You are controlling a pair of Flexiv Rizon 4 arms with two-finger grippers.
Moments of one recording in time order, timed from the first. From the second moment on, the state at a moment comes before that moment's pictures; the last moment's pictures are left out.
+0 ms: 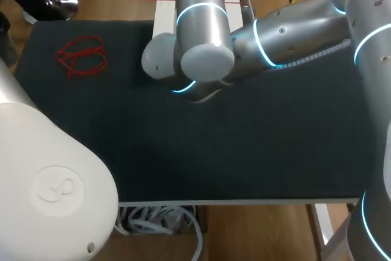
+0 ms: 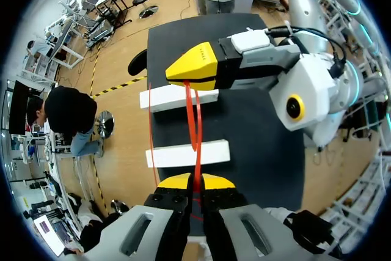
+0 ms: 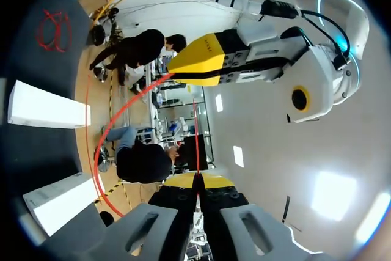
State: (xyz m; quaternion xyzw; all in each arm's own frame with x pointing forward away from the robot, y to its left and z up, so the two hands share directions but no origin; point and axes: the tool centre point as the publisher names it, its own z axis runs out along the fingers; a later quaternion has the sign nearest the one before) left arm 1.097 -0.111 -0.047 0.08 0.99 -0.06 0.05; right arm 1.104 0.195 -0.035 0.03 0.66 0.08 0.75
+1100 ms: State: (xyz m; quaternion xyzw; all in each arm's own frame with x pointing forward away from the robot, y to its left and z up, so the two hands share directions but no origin) left arm 1.097 -0.111 -0.047 0.08 0.99 -0.06 0.05; right arm 1.104 0.213 -0.032 0.02 0.64 0.03 0.76
